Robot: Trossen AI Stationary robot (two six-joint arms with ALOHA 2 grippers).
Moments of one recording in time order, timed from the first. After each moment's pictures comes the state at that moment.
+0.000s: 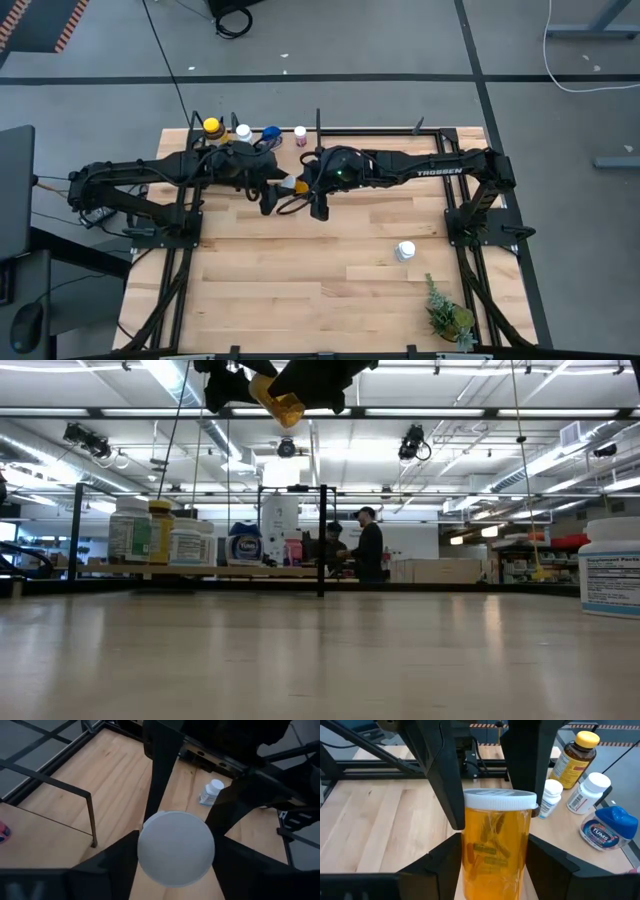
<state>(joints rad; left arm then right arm) 0.12 1.17 1.12 -0.48 -0.02 -0.30 -0.04 1.74 1.57 -0.36 0.04 -0.02</state>
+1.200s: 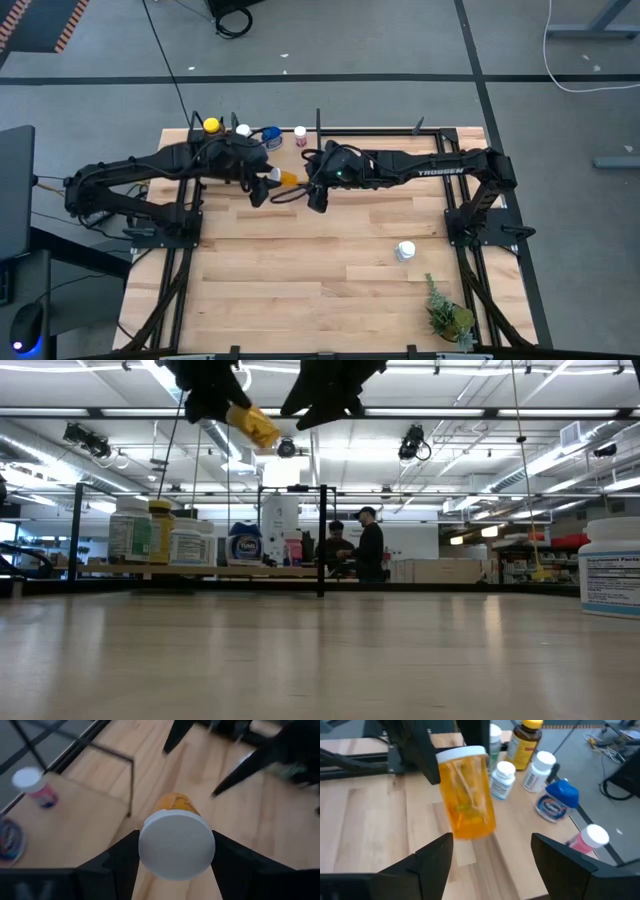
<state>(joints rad) 0.22 1.13 1.12 -0.67 -0.02 -0.22 -0.04 1.73 1.57 -0.43 0.27 0.06</state>
